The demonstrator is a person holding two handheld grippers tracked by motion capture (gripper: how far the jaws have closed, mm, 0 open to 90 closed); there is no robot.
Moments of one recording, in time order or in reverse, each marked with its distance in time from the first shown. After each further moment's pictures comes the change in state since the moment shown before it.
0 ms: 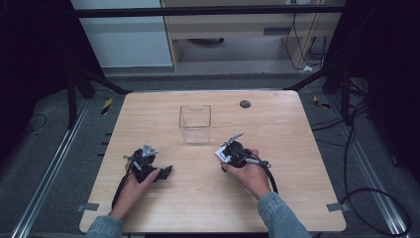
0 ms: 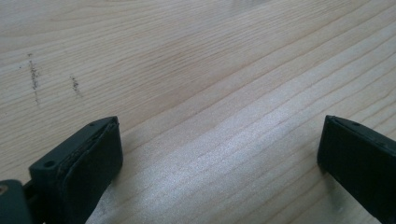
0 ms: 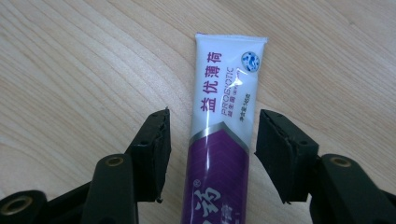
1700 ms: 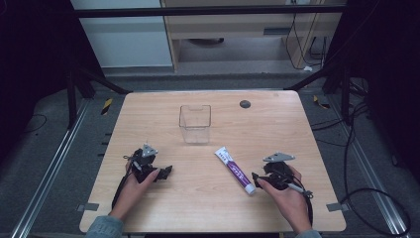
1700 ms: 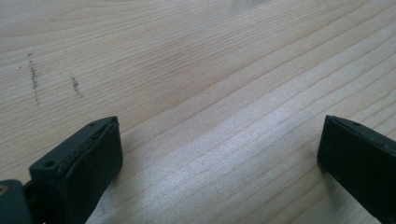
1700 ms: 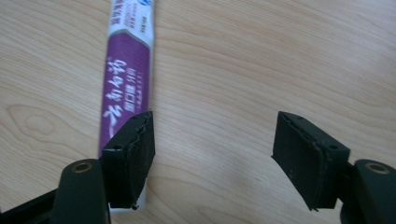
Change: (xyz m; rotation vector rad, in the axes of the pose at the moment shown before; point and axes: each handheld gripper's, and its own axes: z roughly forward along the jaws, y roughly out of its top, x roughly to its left) left arm 0.000 0.000 0.000 0.000 0.000 0.000; right arm -0.034 -0.101 -0.069 -0.188 -0.116 0.187
